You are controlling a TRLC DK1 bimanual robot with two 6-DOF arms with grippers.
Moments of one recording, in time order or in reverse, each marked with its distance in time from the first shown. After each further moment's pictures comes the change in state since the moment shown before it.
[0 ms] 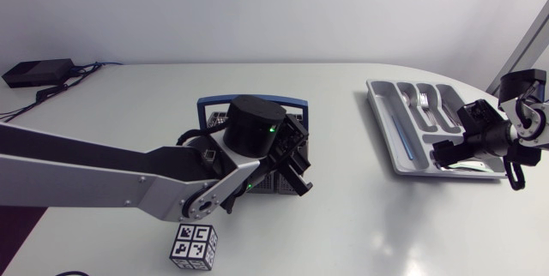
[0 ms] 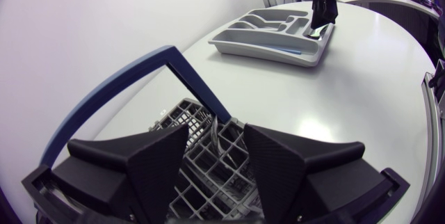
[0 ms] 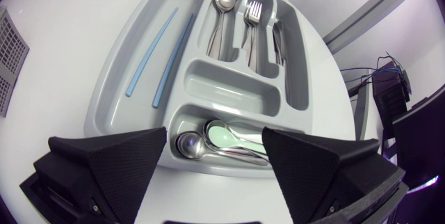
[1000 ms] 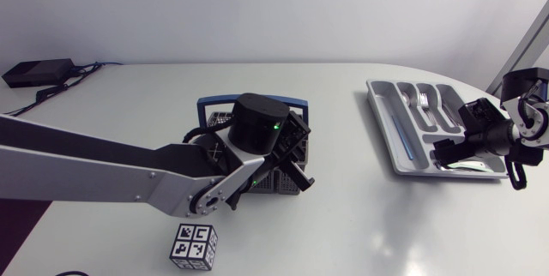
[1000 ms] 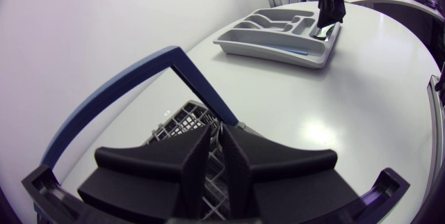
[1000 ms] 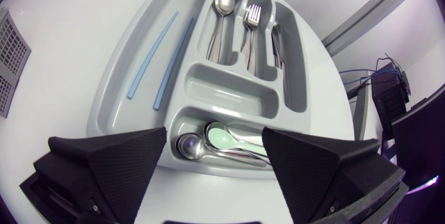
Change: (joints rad) left arm 0.003 0.029 0.023 0.014 -0.023 0.001; right arm 0.001 -0.018 -0.004 -0.002 -0.006 0.000
